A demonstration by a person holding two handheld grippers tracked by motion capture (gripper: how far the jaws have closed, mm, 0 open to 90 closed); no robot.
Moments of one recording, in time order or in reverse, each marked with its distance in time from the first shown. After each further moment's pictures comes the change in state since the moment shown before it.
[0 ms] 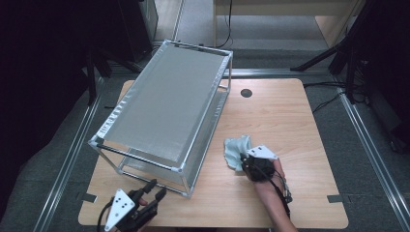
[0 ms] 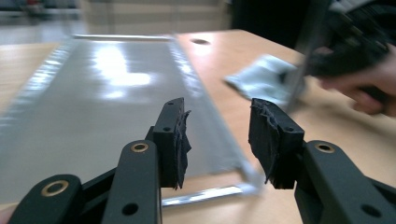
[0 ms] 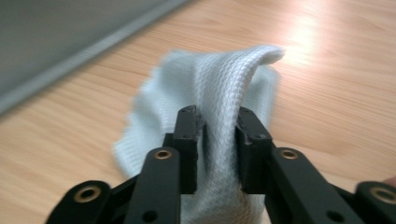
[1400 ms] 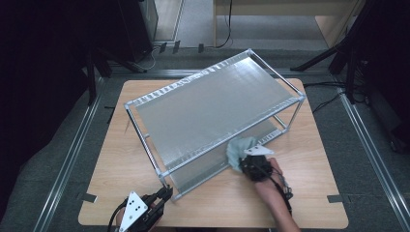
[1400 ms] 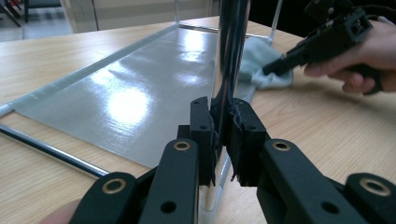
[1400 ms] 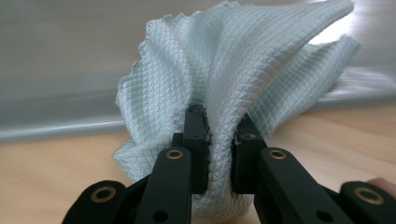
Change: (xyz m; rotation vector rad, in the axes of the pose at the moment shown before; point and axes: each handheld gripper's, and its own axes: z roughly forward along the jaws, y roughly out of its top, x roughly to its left) left arm -0.024 -0.015 0.017 0.047 -0.055 0.084; right arm 0.003 -0.002 0.011 0.138 0.084 -0.020
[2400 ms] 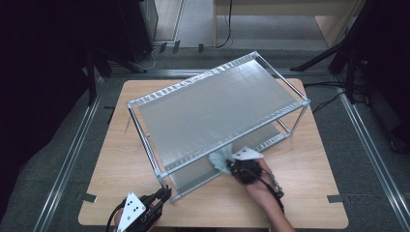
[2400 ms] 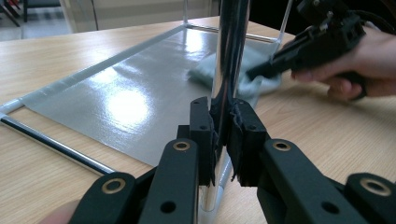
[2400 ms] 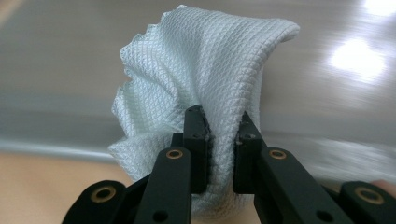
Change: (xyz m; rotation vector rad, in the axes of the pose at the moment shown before) left arm 0.003 -0.001 -0.004 -0.001 -0.005 0.000; right arm 0.019 0.002 0.008 -0.082 0.106 -0.104
